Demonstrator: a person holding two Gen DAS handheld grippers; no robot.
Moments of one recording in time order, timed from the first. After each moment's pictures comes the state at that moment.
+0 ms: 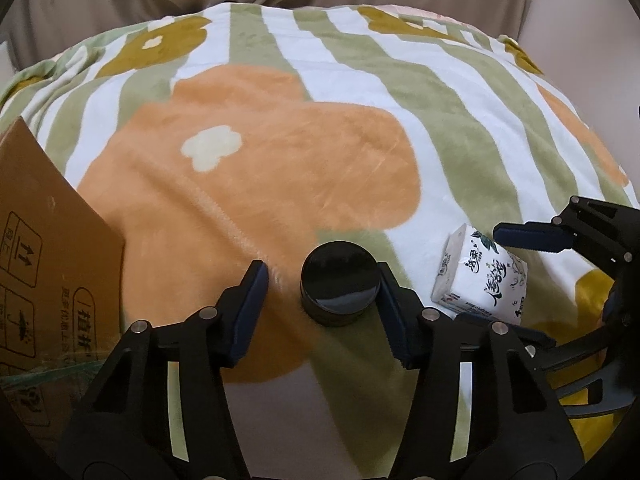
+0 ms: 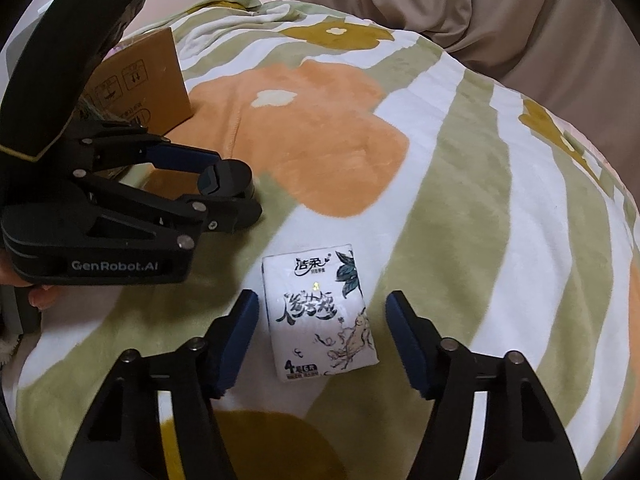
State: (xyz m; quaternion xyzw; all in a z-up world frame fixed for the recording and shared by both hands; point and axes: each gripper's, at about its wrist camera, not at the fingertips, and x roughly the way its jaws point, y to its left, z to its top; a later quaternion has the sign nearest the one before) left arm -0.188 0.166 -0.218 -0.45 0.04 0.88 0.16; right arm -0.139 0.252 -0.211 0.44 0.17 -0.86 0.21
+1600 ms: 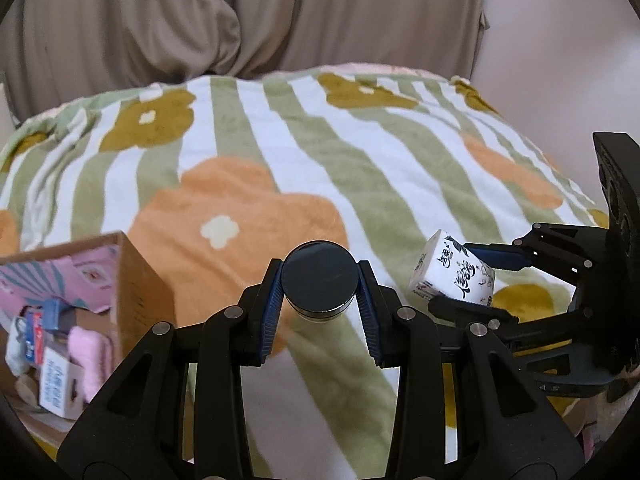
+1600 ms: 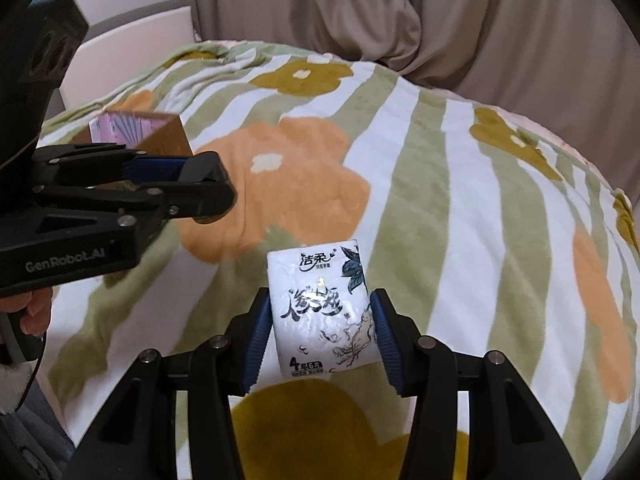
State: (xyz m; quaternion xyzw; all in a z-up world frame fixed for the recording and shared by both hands) left arm -0.132 0.152 -0.098 -0.37 0.03 0.90 0.22; right arm -0.094 0.255 -0.128 0.41 0.11 -0.89 0.16
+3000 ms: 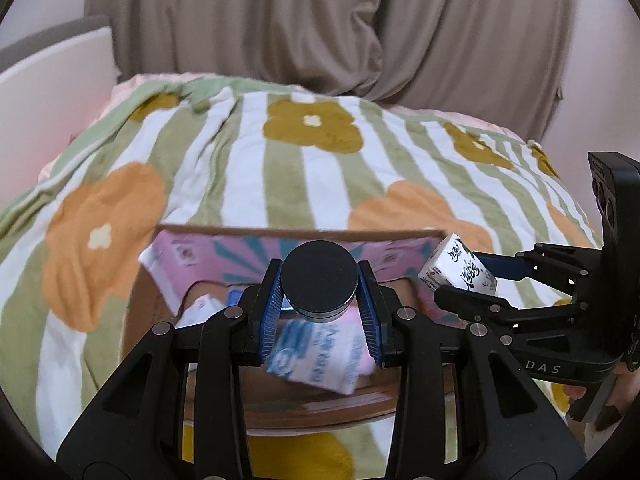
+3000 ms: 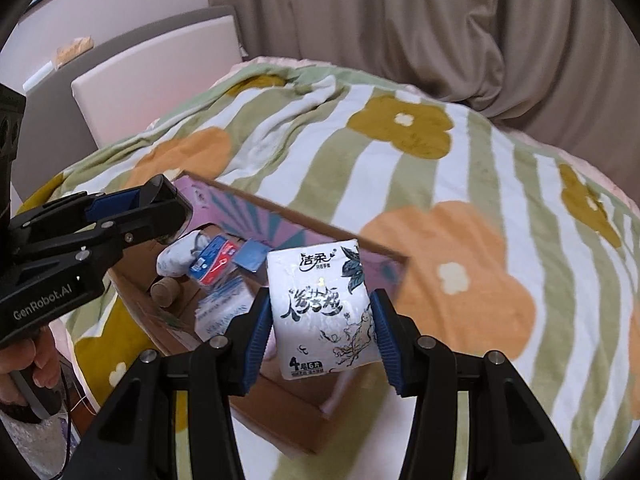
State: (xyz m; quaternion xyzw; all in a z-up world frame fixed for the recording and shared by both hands) left arm -0.127 -0.166 -0.053 -0.36 -0.04 0.92 0.11; right arm -0.140 0.005 -0.079 0.42 0.07 -0.88 0.20
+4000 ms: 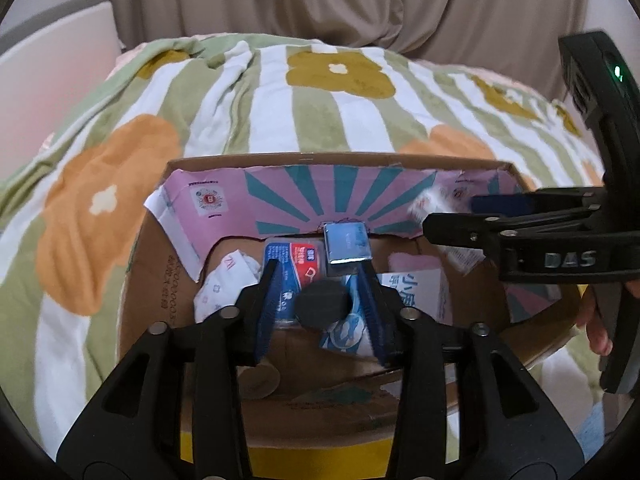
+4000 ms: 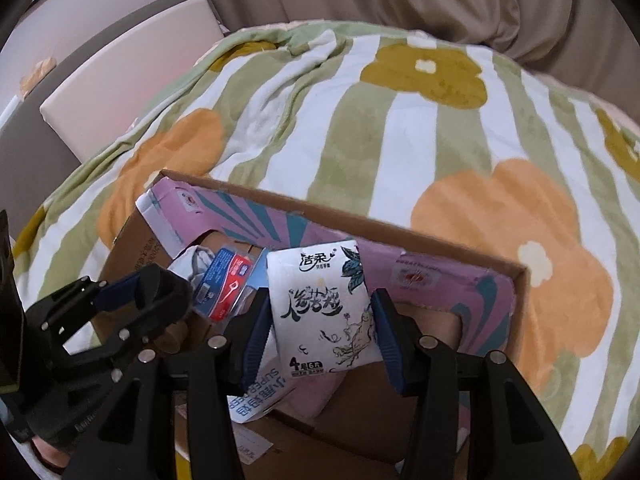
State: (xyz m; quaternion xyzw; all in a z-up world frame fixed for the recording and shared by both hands) left arm -0.147 -0.178 -0.126 -0.42 0.01 0.90 0.08; right arm -0.201 -0.030 -0.127 0.50 -0.01 -0.84 0.20
